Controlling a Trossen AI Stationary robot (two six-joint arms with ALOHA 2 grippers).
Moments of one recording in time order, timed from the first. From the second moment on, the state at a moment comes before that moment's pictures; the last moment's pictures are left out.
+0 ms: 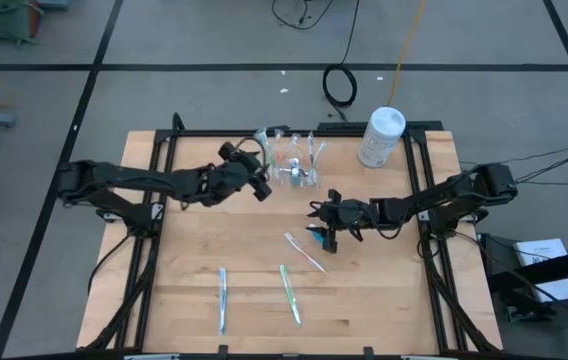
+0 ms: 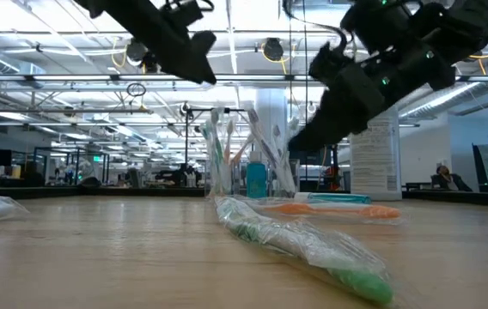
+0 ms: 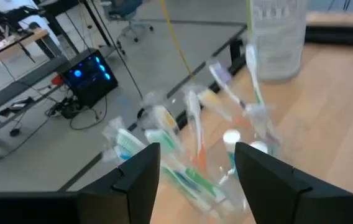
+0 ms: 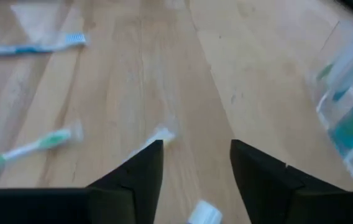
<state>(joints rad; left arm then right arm) 0.09 1.38 0.93 -0.02 -0.71 -0.03 0.07 1.51 0.58 0.41 0.15 0.13</state>
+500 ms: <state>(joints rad) 0.09 1.30 0.93 -0.28 -0.48 -0.09 0.16 1.53 0.58 0.32 0.17 0.22</state>
